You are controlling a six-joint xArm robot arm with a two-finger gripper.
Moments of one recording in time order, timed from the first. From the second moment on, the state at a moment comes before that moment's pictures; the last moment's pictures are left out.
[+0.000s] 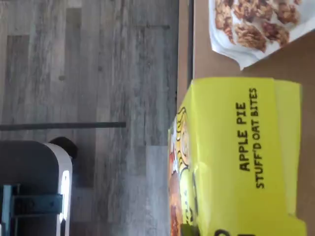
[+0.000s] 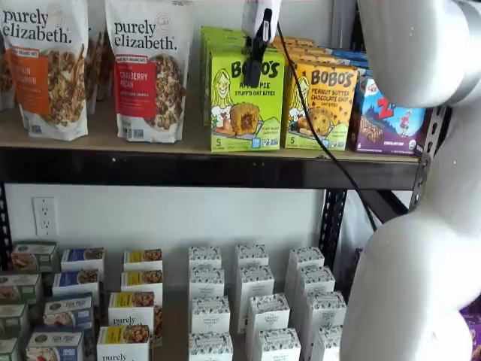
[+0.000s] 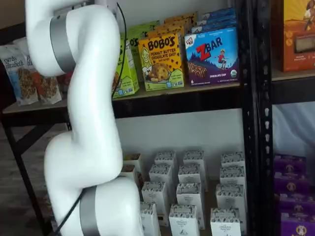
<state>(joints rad) 0.28 0.02 -1.82 0.15 1.80 -1.25</state>
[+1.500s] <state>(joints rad) 0.32 -0.27 -1.57 0.17 1.82 -1.21</state>
